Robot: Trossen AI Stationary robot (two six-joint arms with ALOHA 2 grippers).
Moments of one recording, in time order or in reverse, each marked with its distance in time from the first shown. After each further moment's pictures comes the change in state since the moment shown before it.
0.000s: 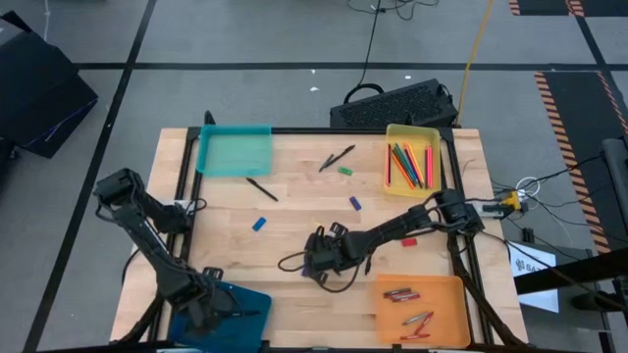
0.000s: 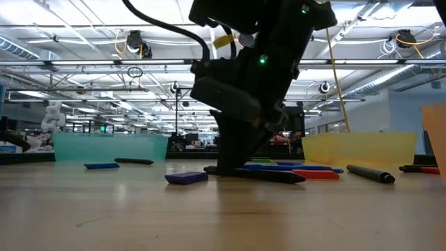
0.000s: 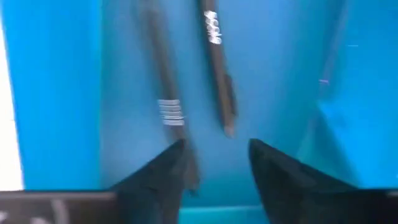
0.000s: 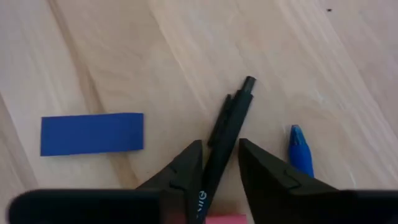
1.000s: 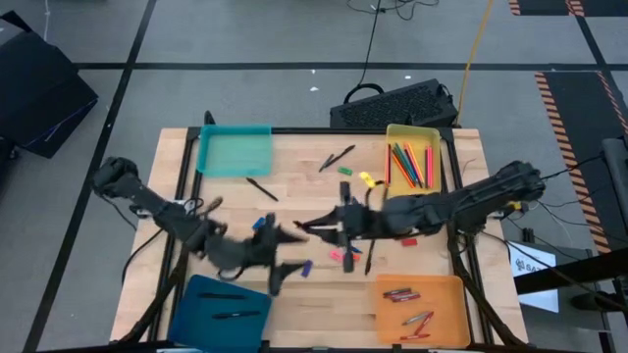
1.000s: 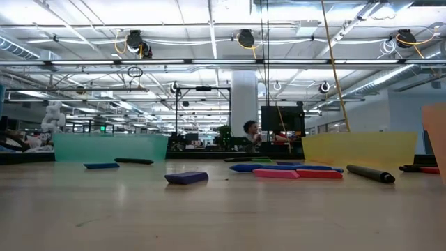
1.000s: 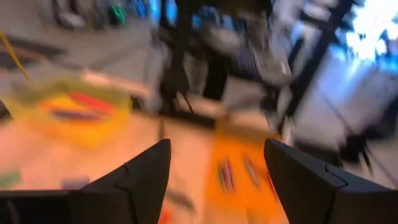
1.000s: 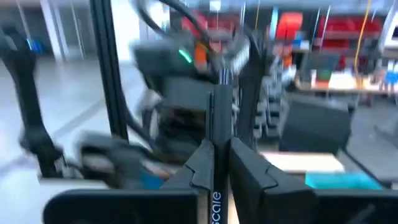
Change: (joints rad) left arm 0.433 -0.137 0.162 0.855 -0.744 0.518; right arm 0.030 -0.655 -0.086 0.678 0.020 -0.715
